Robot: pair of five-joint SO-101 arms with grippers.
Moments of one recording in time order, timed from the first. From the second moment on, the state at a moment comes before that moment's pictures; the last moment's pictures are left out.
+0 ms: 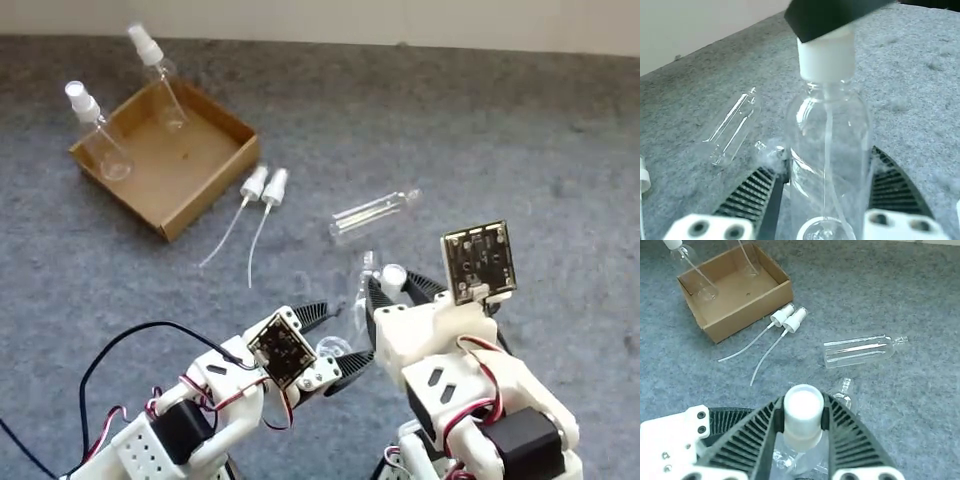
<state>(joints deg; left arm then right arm) 45.5 -103.8 95.9 33.1 2.6 -27.2 -77.2 39.5 81.7 -7.5</state>
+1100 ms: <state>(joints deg) 45.1 -103.8 95.9 32.9 2.6 -27.8 -77.2 39.8 86.0 -1.8</state>
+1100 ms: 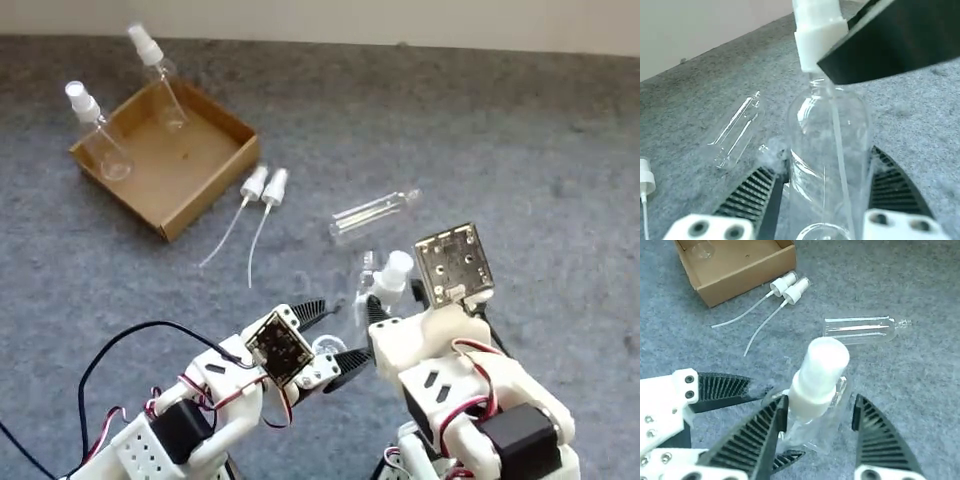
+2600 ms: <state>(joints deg) 15.3 -103.8 95.8 13.4 2.6 -28.1 -92.1 74.4 57.8 2.6</state>
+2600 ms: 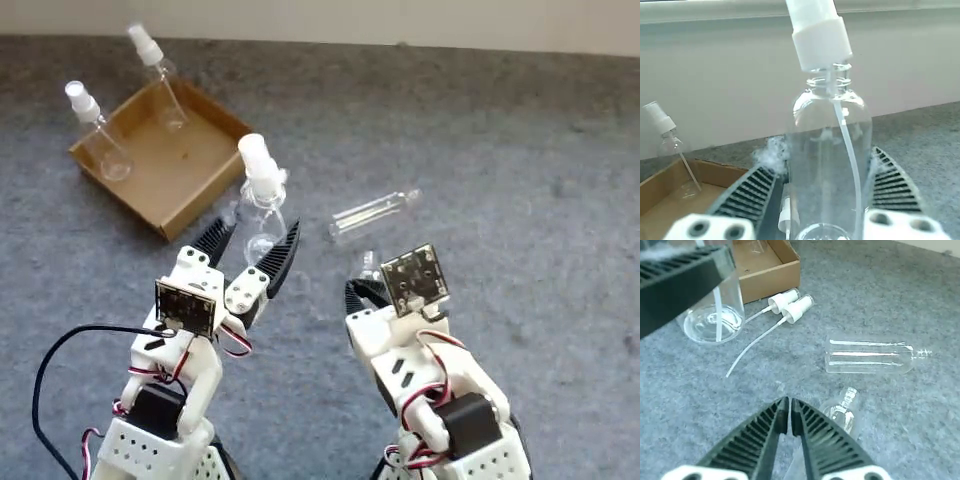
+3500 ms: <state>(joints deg) 15.5 -103.8 96.0 8.2 2.6 -32.7 -92.1 95.9 22.6 2.6</state>
